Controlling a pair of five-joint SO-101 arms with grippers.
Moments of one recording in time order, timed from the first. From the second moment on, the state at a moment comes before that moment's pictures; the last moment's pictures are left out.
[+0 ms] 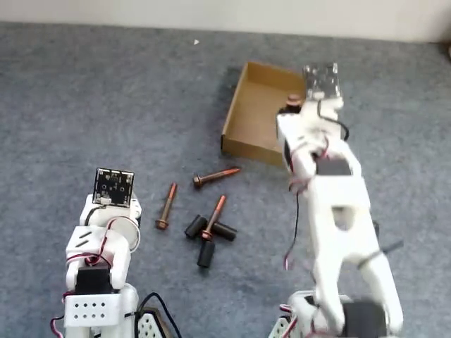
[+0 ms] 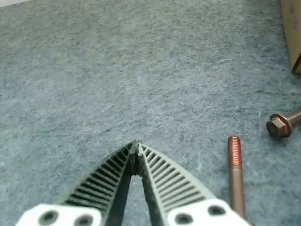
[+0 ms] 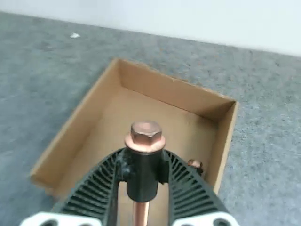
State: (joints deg) left arm -9.3 -94.7 95.3 41.0 -7.4; right arm -7.6 -17.5 33.4 22.5 7.4
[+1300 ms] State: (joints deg) left arm -15.8 -94.7 95.3 40.4 -7.4; right arm -5.8 -1.8 14.5 41.5 7.4
